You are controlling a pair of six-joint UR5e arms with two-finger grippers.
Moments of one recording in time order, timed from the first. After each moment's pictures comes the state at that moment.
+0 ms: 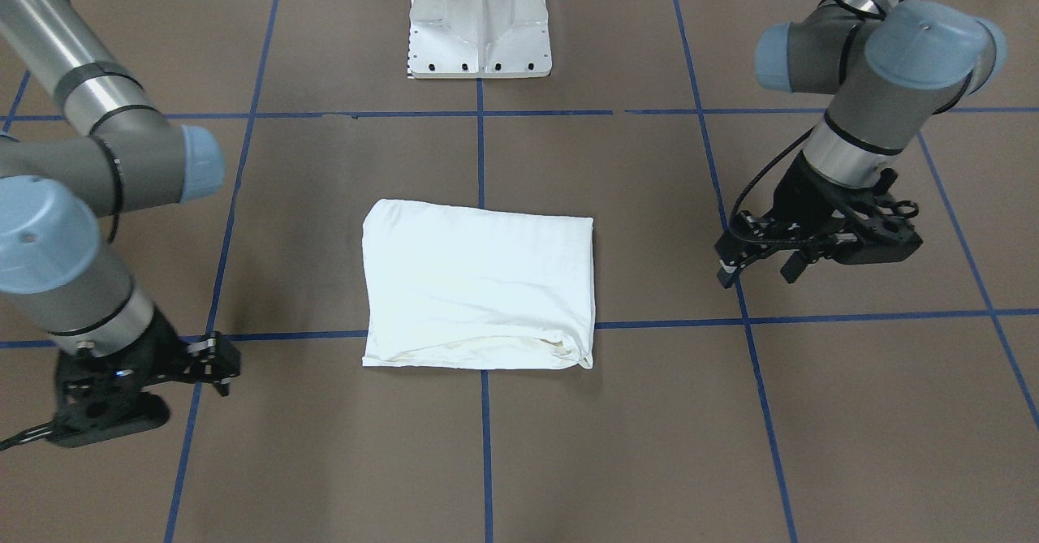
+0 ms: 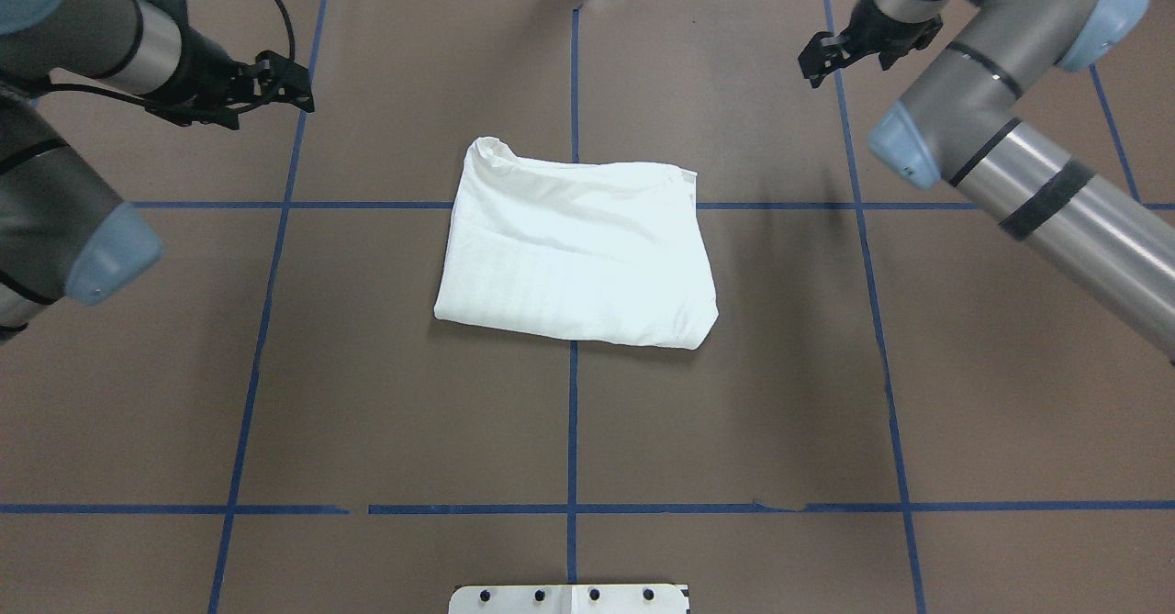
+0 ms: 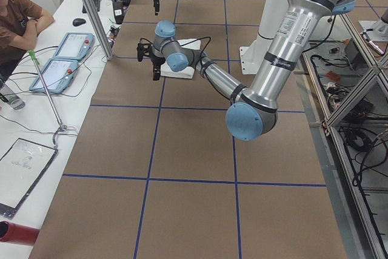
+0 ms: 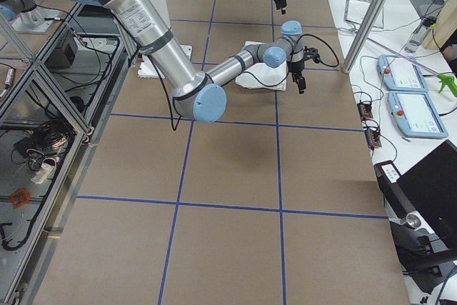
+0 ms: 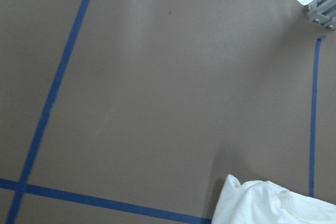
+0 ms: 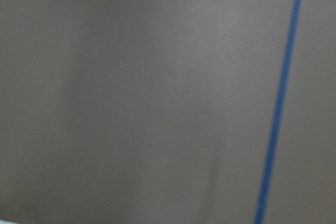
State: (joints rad) left arm -0.99 -1.93 -1.76 -1.93 -2.04 -1.04; right arm 1.07 -0.95 1.35 -1.39 2.07 0.50
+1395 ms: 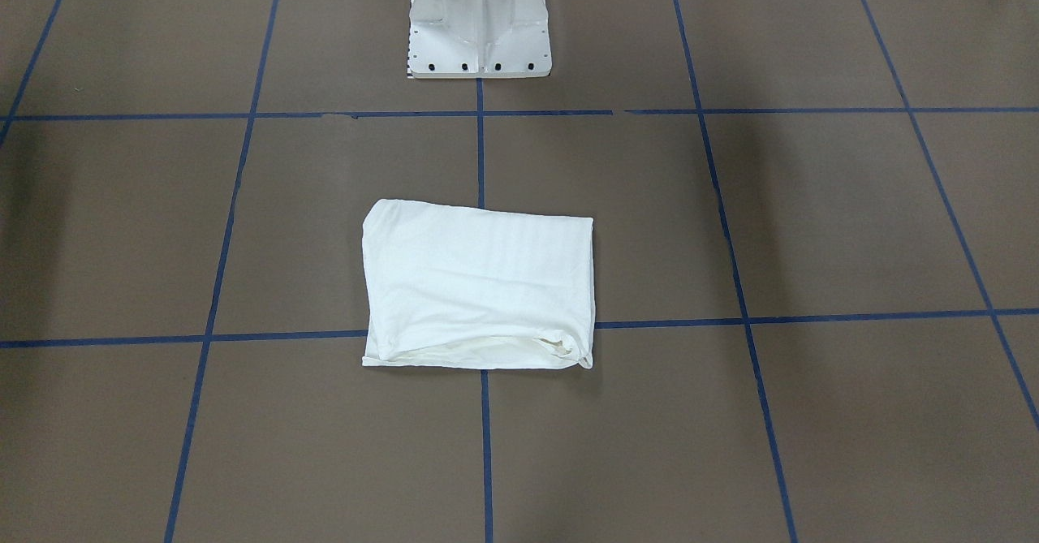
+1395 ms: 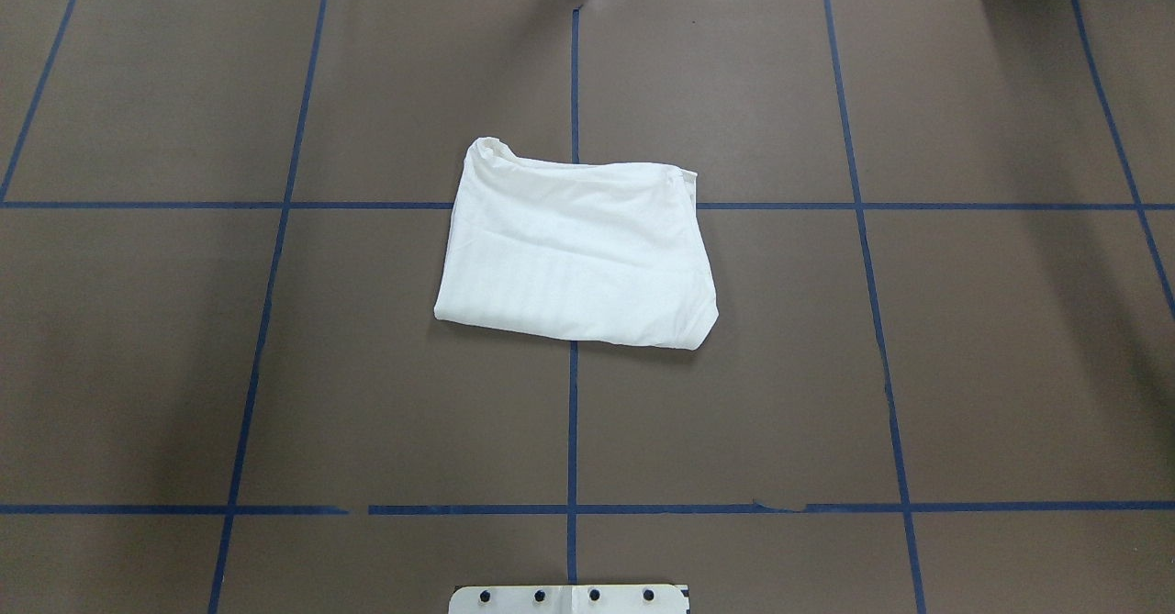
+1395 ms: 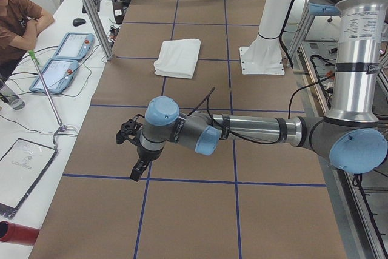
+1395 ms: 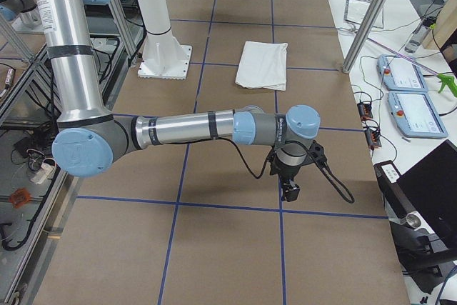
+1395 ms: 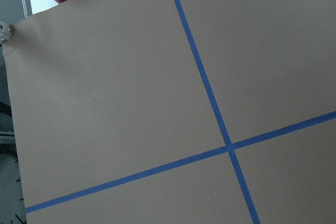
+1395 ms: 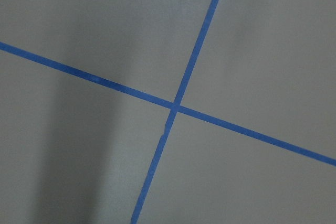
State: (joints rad) left arm -1.62 -1.56 -1.62 -1.94 -2.21 0.12; right arm 1.54 -1.44 1.58 -1.72 2.24 -0.31
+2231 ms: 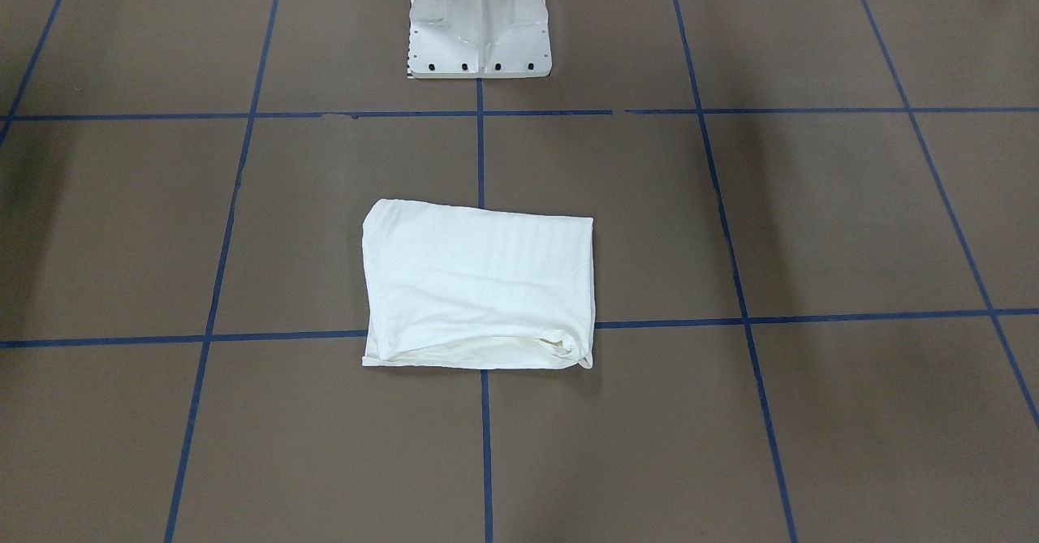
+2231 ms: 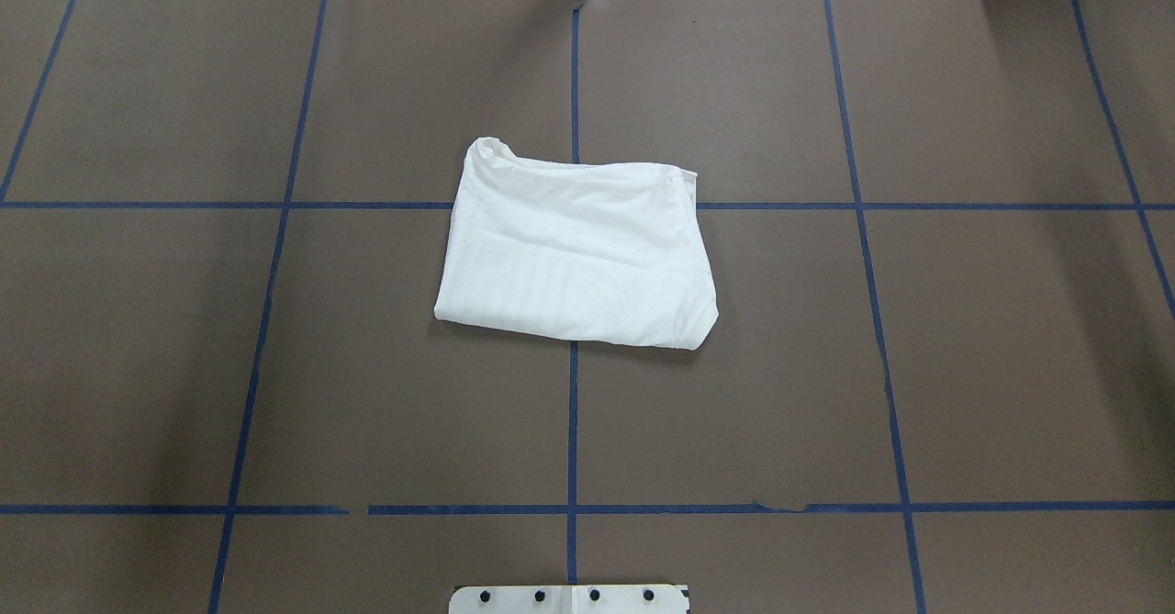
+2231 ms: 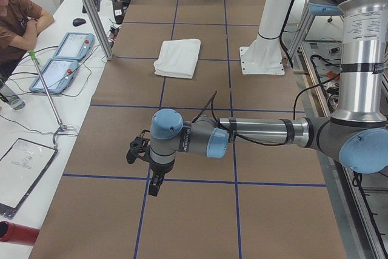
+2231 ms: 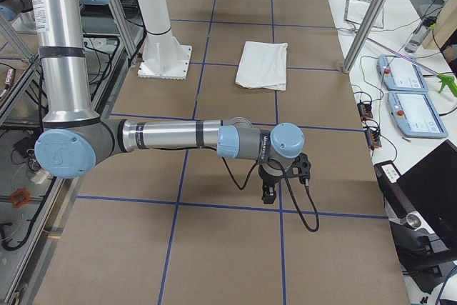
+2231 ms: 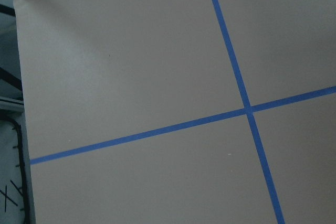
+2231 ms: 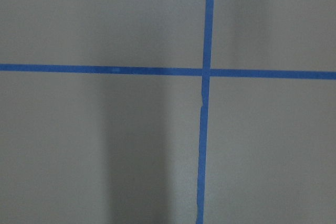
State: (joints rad) left arm -1.63 -1.53 -1.67 -1.64 -2.23 0.12; right arm 1.55 -1.54 1.57 -1.68 2.45 -0.06
